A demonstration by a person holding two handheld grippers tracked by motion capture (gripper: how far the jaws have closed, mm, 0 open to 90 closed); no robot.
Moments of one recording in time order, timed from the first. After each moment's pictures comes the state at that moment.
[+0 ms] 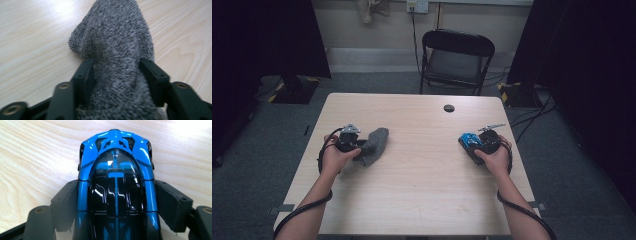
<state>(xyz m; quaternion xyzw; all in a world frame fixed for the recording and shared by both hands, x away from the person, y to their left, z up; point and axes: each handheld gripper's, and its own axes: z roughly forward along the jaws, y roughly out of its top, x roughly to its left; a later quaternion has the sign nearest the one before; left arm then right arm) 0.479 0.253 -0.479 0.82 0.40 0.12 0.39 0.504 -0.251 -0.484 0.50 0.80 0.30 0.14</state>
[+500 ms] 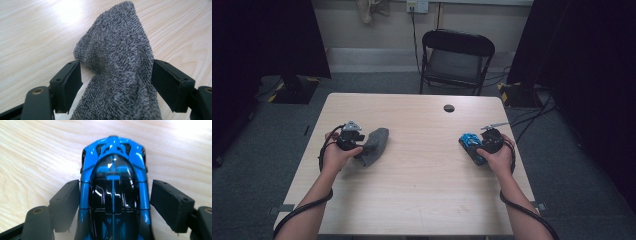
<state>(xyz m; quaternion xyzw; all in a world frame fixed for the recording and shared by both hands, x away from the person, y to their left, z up) 0.480 0.247 -0.467 0.82 0.40 0.14 0.39 0.501 -0.257 -0.473 0.50 0.80 0.30 0.13</state>
